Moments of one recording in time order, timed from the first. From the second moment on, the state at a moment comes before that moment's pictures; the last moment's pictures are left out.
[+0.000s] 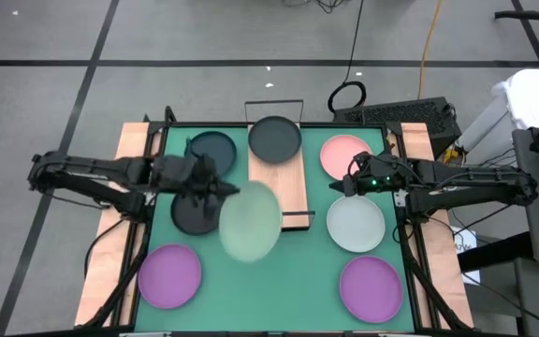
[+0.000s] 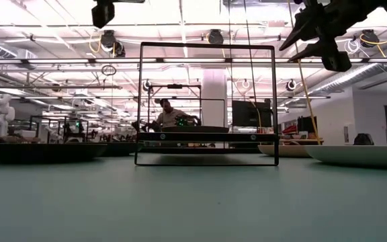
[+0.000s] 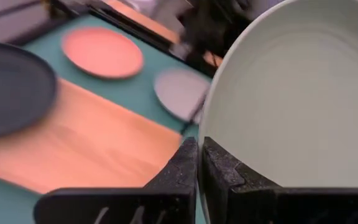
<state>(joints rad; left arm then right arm) -0.06 1.04 0.98 -0.35 -0.11 -0.52 -0.08 0.79 0.67 -0.46 0.06 1.14</state>
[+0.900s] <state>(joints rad) 0.27 1.32 1.00 -0.32 -0.27 -0.72 -0.08 0.79 0.67 -0.45 0.08 1.21</state>
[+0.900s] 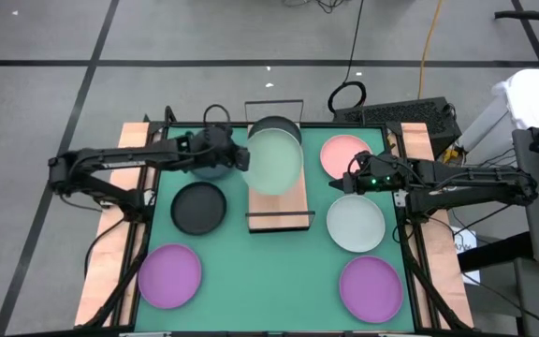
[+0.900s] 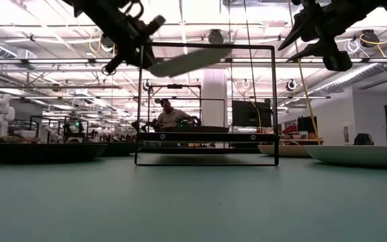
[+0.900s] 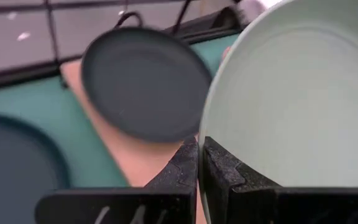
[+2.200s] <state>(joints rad) 0.18 1.64 1.00 -0.36 -0.24 -1.02 -0.12 0.79 0.67 -0.54 0.21 1.26</state>
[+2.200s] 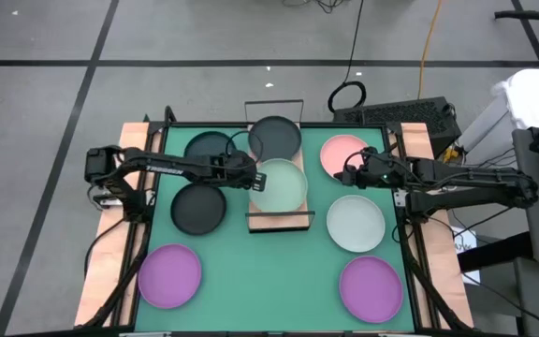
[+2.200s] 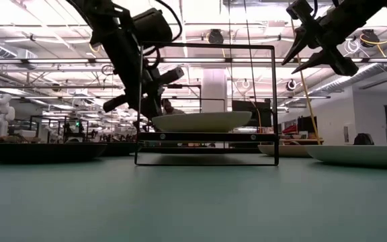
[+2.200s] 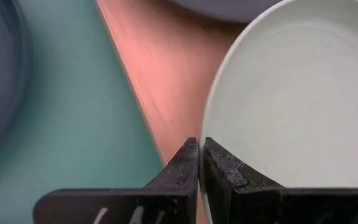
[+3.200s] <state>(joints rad) 0.12 1.64 1.00 -0.37 -0.28 -1.06 -0.12 0.79 0.67 -0.55 0.21 1.21</state>
